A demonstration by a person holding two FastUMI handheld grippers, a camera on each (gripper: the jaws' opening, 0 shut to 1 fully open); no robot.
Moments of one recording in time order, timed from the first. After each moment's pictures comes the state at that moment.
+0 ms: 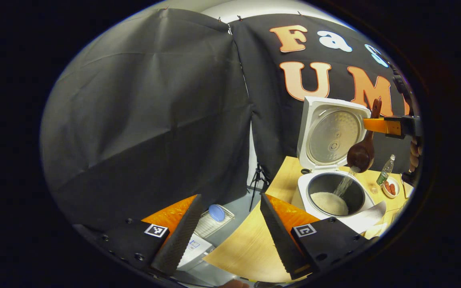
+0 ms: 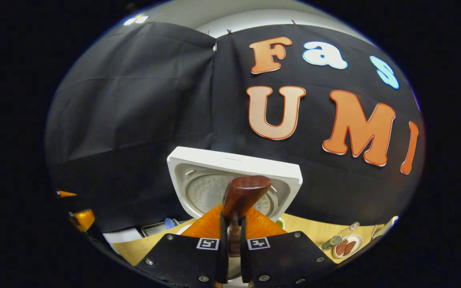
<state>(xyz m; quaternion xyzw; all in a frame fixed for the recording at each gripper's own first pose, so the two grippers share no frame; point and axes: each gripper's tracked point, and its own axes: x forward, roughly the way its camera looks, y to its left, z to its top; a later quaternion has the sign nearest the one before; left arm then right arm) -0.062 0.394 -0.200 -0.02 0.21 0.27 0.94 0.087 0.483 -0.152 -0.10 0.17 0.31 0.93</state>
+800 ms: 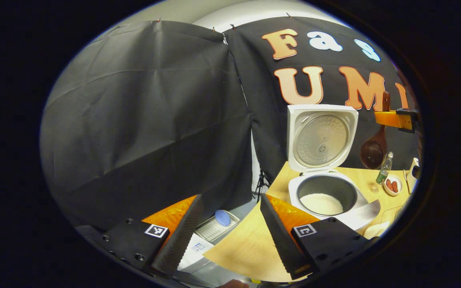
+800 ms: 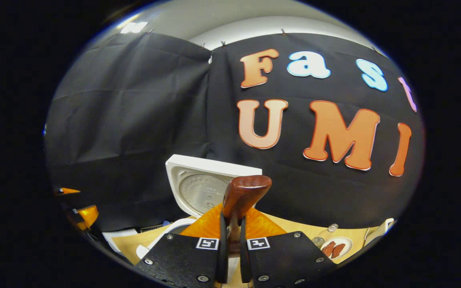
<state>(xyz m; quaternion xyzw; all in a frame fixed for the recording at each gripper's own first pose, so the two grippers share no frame) -0.068 0.318 -0.174 0.01 0.20 0.27 0.94 0.080 0.367 -0.114 -0.03 0.17 0.28 0.95</state>
